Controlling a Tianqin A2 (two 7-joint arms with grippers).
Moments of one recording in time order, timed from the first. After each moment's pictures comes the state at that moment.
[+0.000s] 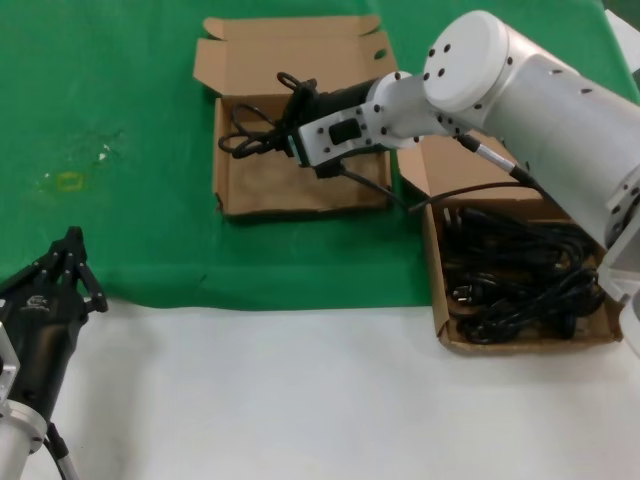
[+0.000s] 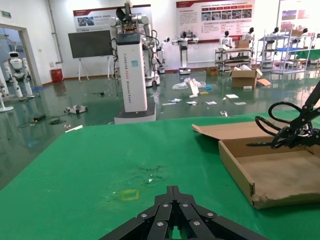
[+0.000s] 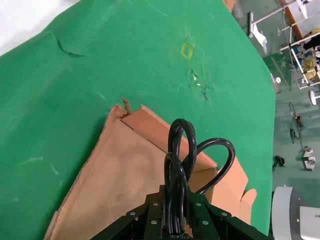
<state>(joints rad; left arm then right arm) 0.00 -0.30 1.60 -1.60 -1.80 0.00 0.00 1.41 0.00 -2.75 0.31 1.74 -0.60 -0.68</state>
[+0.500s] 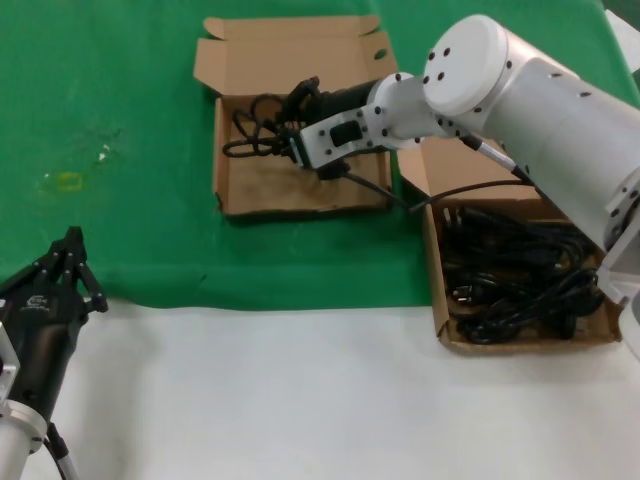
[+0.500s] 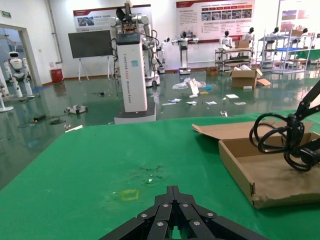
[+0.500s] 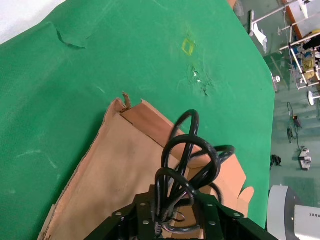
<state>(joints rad) 0.00 -0.30 1.60 -1.60 -1.80 0.00 0.00 1.41 0.00 -2.75 0.31 1.74 -0.58 -0.70</state>
